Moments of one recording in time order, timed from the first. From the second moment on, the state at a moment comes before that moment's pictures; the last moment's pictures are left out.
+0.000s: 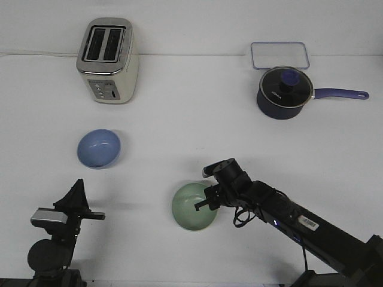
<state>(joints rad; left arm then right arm) -0.03 0.01 0.03 0.22 0.03 -0.04 0.69 1.46 0.91 -0.46 -0.18 0.36</state>
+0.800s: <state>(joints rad) -0.03 0.03 0.16 -0.03 0.03 -0.45 0.54 0.91 0.89 -0.39 0.00 0.21</state>
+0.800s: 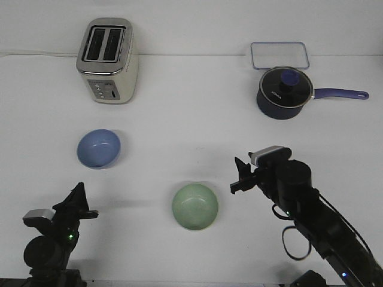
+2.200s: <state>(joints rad) 0.16 1.36 0.93 -0.33 0.11 -0.33 0.54 0.51 0.49 -0.31 0.08 0.12</state>
